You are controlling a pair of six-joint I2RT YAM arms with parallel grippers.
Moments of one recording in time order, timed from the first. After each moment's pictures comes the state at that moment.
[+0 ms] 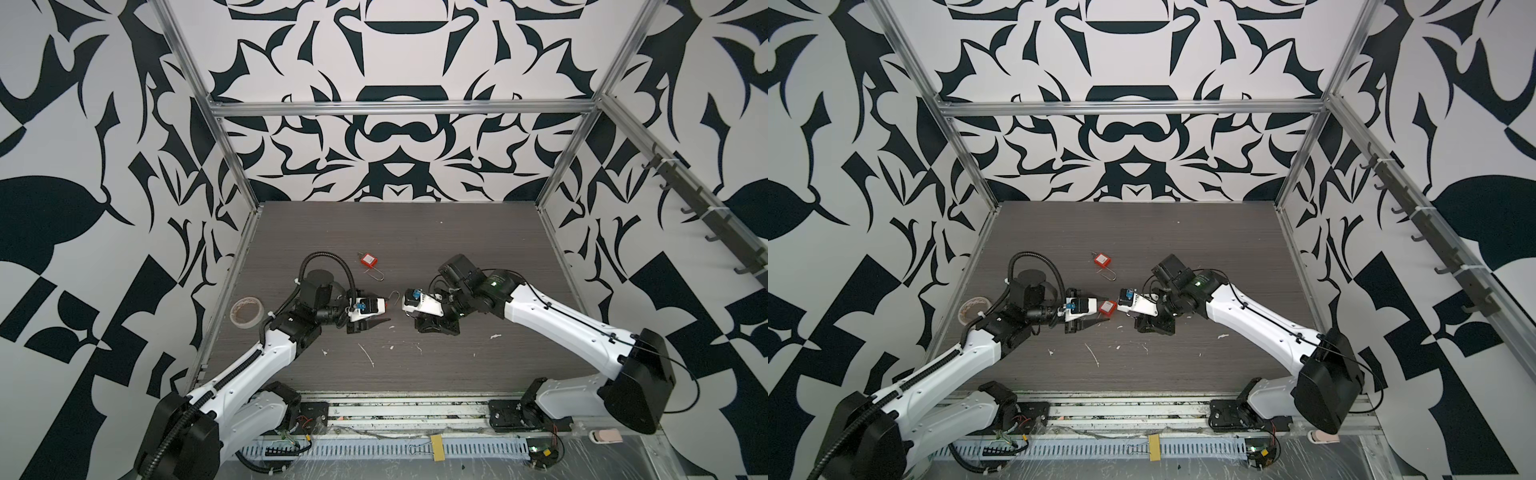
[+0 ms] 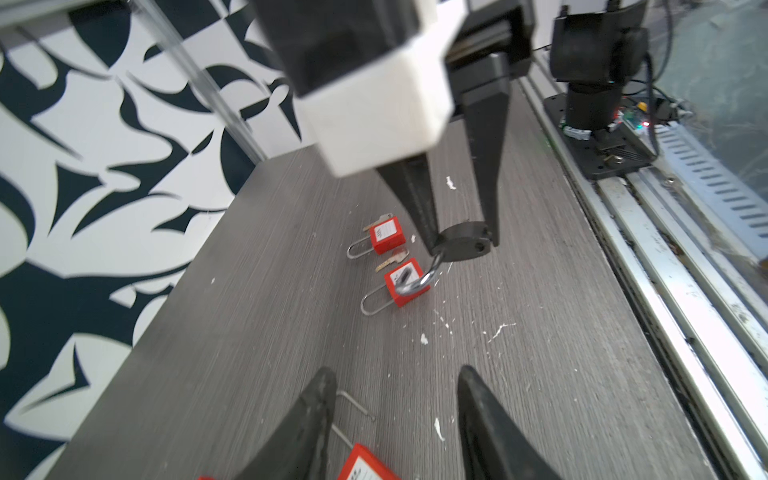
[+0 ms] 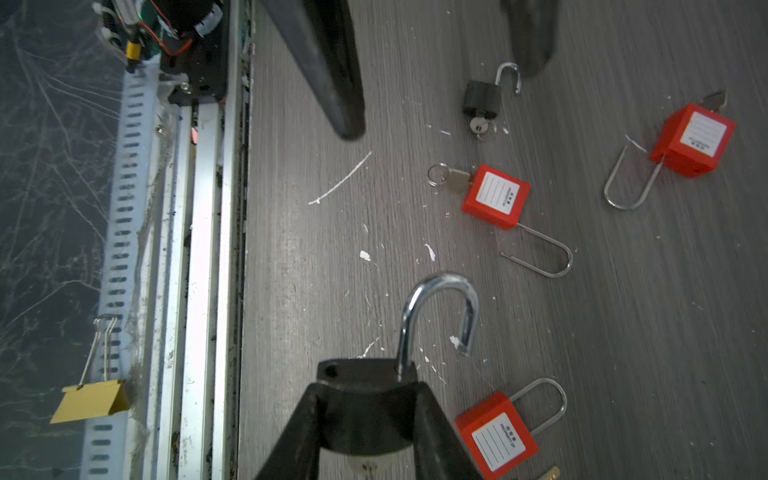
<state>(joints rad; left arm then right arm) -0.53 1.02 0.54 0.01 0.84 0.79 0.74 1.35 1.08 -0.81 -0.50 -0.63</state>
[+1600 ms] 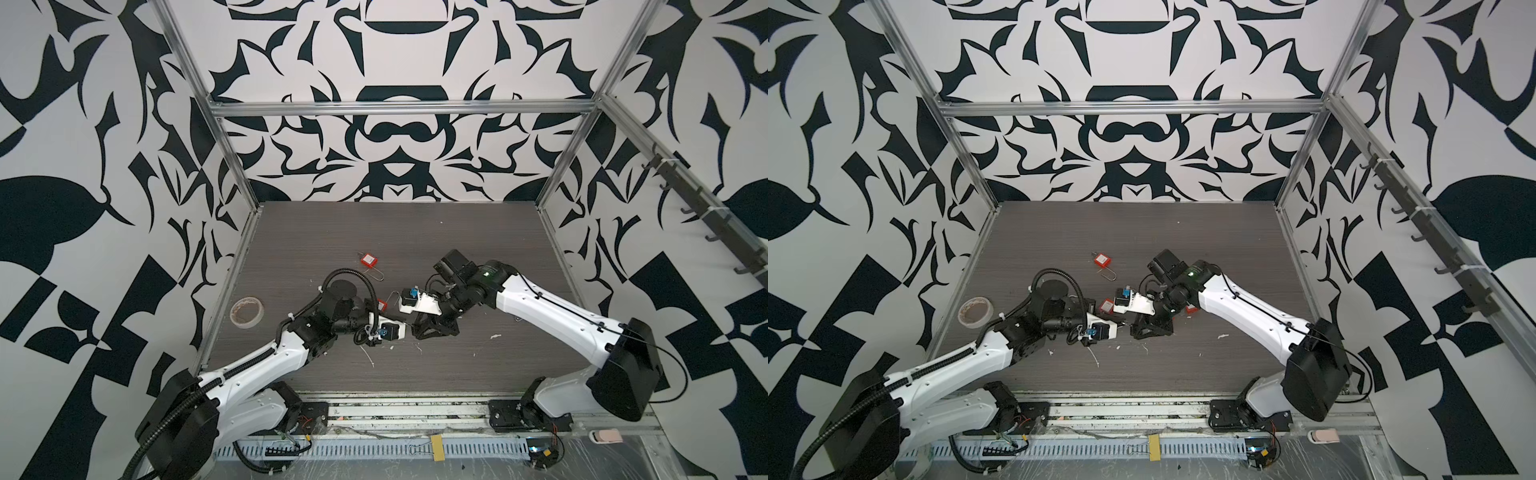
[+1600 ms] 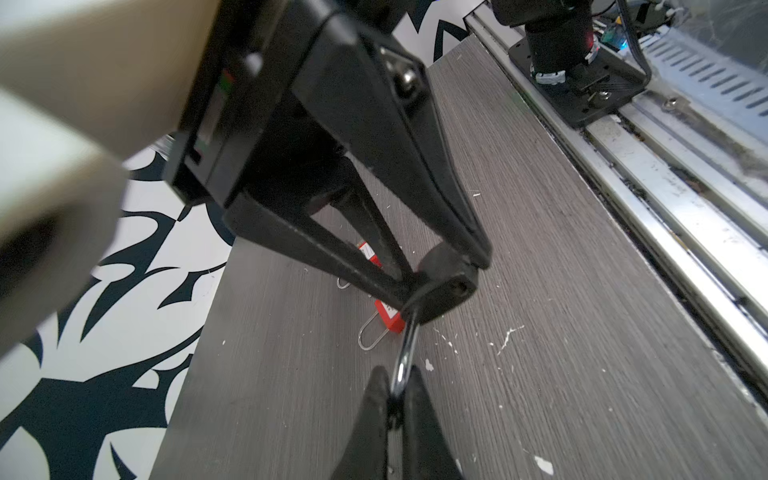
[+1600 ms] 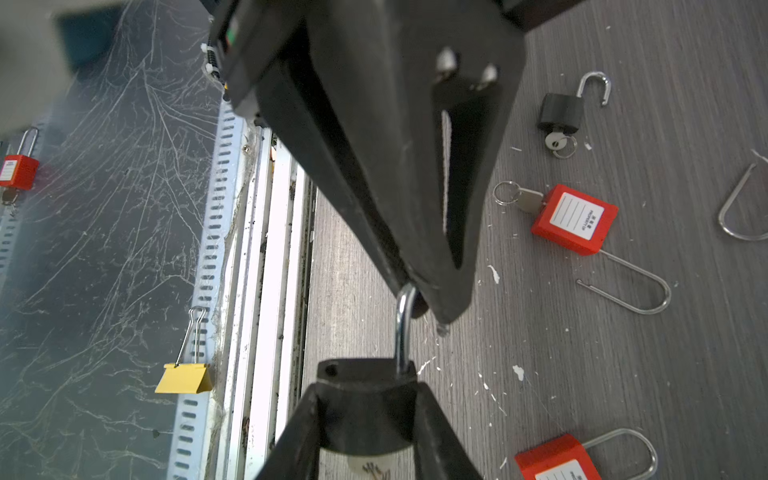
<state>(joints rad) -0.74 1.08 0.53 0.09 0.65 0.95 0.74 1.43 1.17 -0.95 -0.65 -0.66</state>
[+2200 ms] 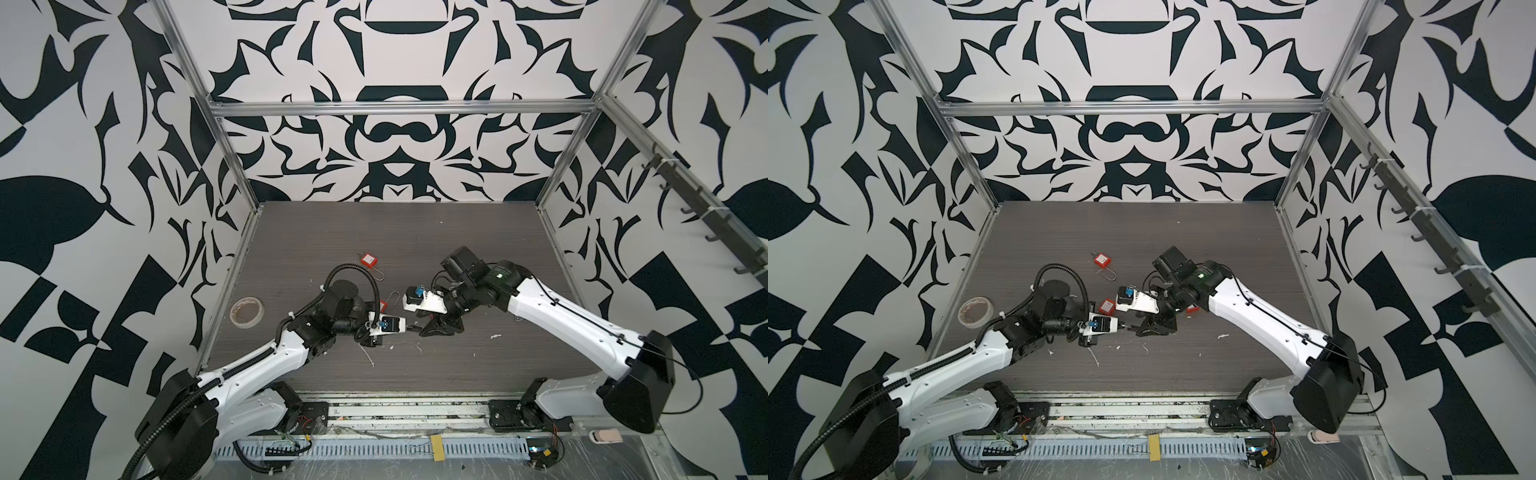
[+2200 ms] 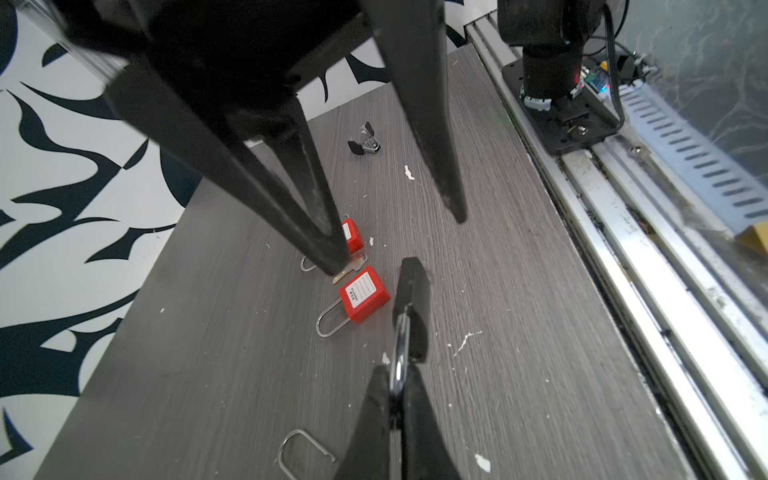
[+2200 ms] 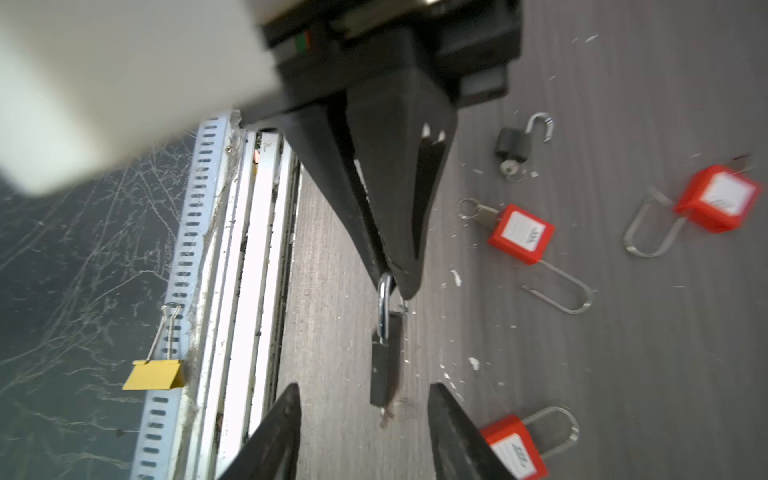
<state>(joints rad) -0.74 1.08 0.55 0.01 0.67 0.76 0.73 1.33 1.18 -0.94 -0.58 -0.70</state>
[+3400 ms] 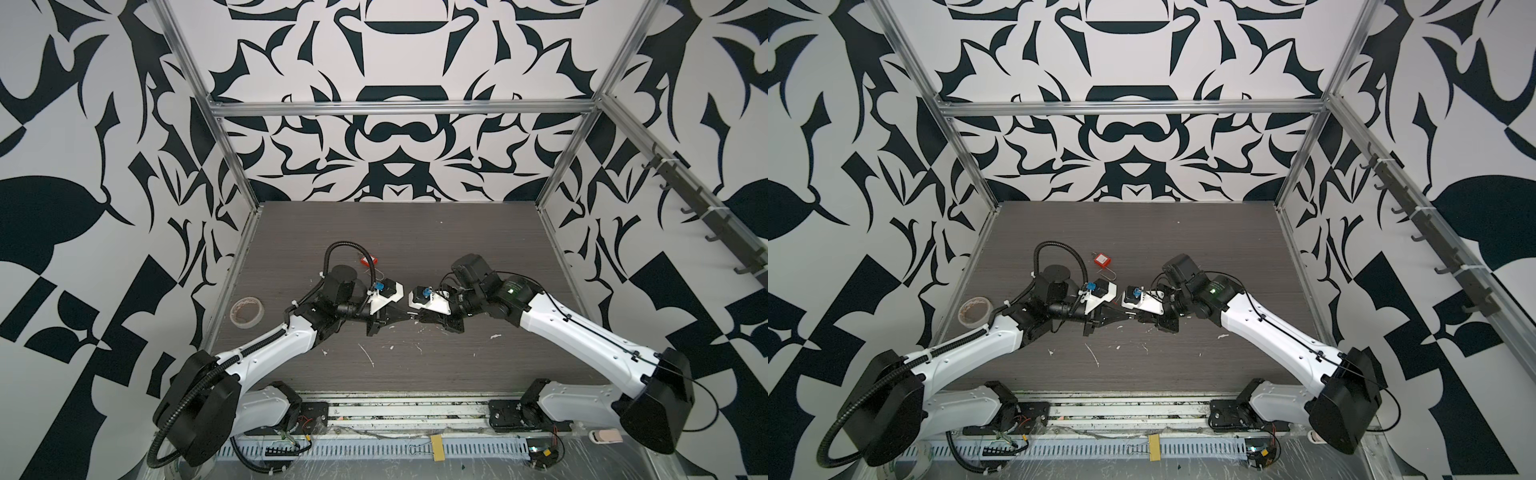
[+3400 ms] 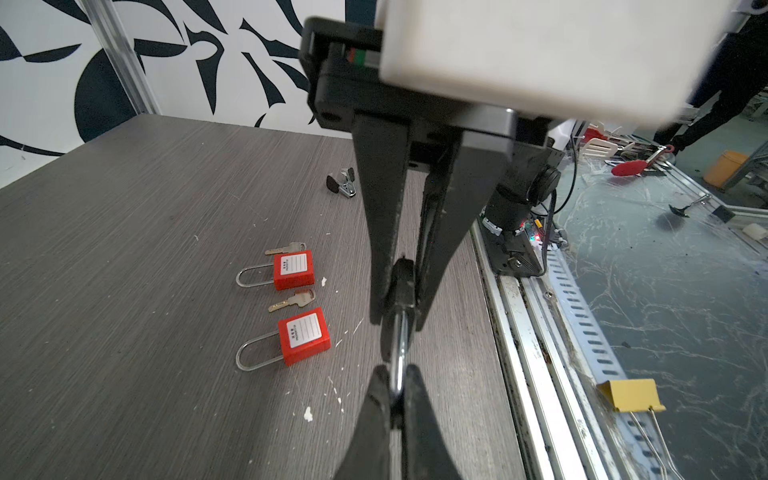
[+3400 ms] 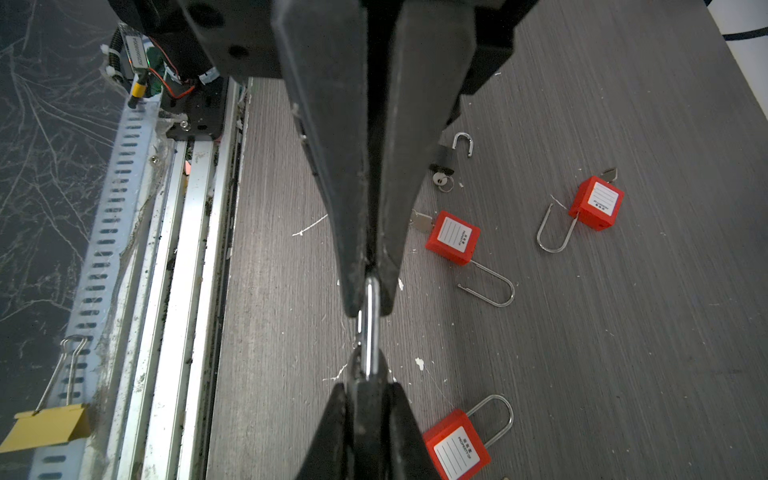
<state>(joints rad) -0.65 1.22 0.62 0.16 0.92 0.28 0.72 1.23 1.01 -0.70 -0.51 -0.65</state>
